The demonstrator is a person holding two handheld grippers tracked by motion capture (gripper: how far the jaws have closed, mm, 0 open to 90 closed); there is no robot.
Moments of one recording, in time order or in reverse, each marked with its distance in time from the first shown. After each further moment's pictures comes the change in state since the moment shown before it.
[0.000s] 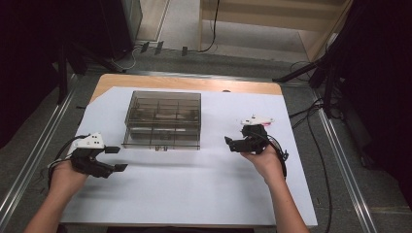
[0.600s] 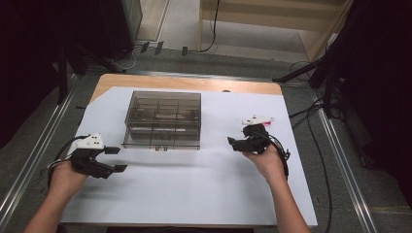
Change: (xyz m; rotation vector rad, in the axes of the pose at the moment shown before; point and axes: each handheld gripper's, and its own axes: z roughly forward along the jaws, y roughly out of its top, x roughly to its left) left arm -0.001 -0.001 0.000 0.002 -0.006 0.001; right arm -0.006 -0.003 0.001 0.048 0.012 0.019
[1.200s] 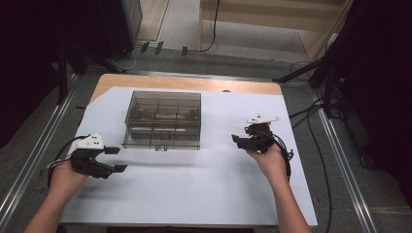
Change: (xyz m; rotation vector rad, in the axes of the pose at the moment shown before) left arm 0.000 0.000 0.000 -0.002 0.000 -0.002; right arm -0.011 -0.002 -0.004 -0.020 0.003 0.021
